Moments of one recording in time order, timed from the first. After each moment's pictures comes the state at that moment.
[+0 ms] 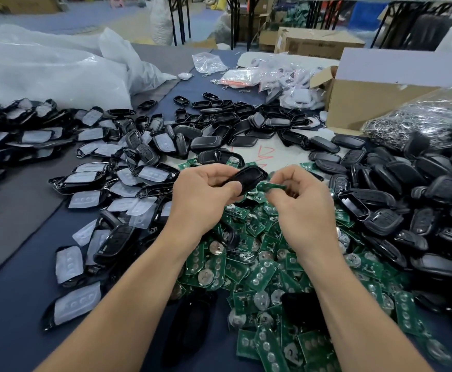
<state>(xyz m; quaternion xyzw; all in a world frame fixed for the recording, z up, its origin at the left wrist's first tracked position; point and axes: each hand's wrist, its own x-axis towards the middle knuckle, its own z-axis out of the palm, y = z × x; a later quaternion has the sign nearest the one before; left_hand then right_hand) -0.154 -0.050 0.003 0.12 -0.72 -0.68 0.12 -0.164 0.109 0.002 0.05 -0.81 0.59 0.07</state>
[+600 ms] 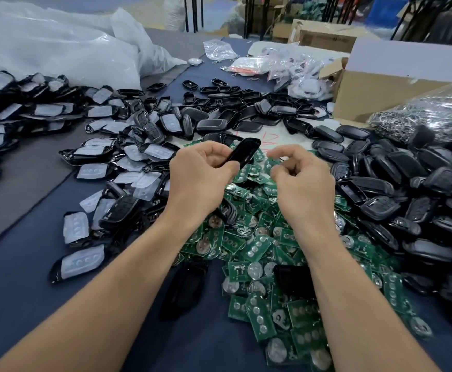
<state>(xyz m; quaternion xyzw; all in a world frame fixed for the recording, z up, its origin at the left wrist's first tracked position) -0.138 -0.048 0.002 0.13 -0.78 -0.57 0.21 -0.165 0.111 0.005 0.06 -0.82 0.56 0.10</state>
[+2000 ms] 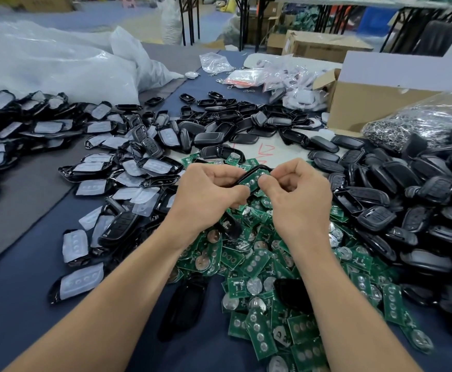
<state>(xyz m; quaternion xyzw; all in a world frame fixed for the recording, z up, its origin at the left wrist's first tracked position) -0.135 -0.049 0.012 0.04 -0.76 -0.64 0.11 -0.162 0.106 0.006 0.04 -0.80 0.57 0.14</state>
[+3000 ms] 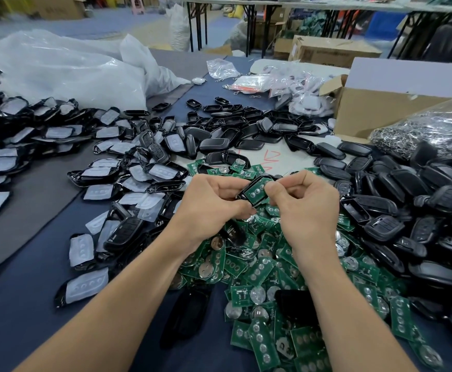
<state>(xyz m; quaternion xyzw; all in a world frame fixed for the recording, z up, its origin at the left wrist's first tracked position) -0.130 -0.053 0.009 0.04 -0.74 -0.67 0.04 -0.168 0.108 -0.001 0.01 -0.77 0.62 0.12</state>
